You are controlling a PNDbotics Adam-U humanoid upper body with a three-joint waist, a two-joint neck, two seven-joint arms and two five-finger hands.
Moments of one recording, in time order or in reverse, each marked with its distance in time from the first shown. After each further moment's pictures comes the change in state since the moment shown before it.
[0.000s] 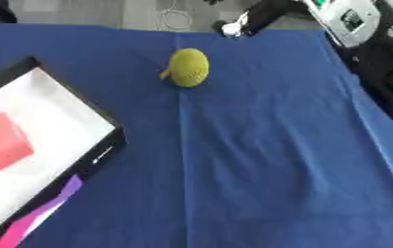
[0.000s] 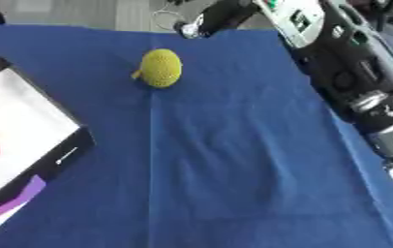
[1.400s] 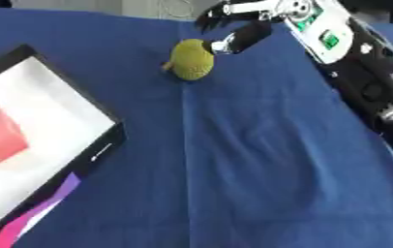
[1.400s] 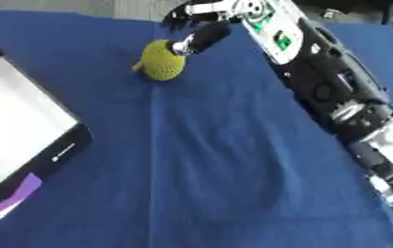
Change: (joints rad) left arm -0.027 -0.002 0.000 0.005 0.005 0.000 -0.005; right arm 0.010 0.053 -0.007 0.102 -0.037 -0.030 0.006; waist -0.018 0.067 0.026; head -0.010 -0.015
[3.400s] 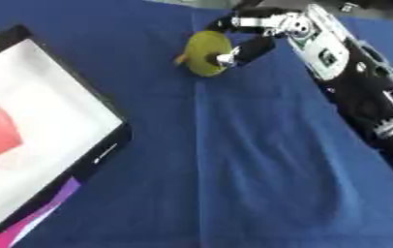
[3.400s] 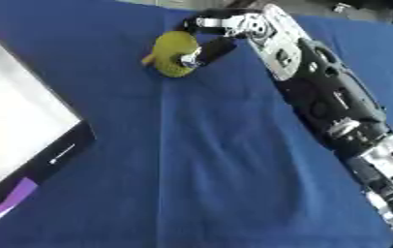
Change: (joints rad) left arm -0.028 0.001 0.001 -0.012 0.010 -0.003 0.002; right arm 0.011 0.000 -0.053 0.060 0.147 -0.039 -0.067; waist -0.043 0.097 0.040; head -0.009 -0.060
